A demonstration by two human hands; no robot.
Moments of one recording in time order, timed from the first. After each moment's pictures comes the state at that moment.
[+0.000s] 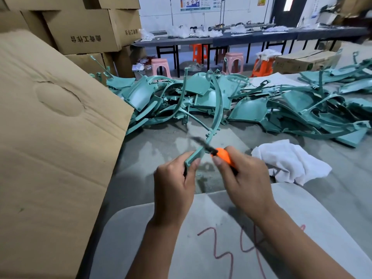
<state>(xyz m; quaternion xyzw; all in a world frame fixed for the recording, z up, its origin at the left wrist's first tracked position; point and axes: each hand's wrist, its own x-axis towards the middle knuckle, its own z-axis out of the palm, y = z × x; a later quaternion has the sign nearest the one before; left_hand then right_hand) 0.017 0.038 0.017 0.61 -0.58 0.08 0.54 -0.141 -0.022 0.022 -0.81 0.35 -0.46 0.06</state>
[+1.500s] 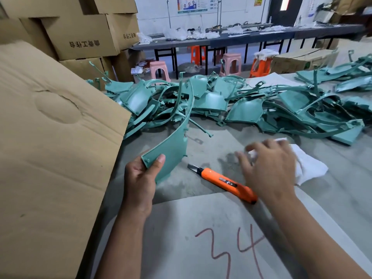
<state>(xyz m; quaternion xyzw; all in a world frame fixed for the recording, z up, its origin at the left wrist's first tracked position) 0.066 0.042 0.020 0.53 -0.40 -0.25 0.71 -0.178 -0.058 0.021 -0.73 0.61 -0.32 -0.05</state>
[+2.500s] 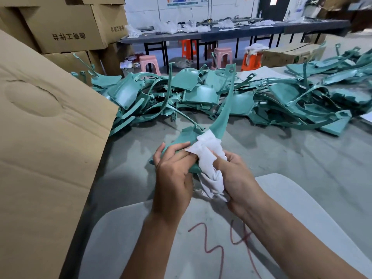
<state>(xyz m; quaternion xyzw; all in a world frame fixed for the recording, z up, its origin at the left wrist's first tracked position) 0.008 0.031 0.012 0.57 -0.68 0.07 0.46 -0.128 -0.002 0.037 -0.44 0.35 -0.43 0.71</state>
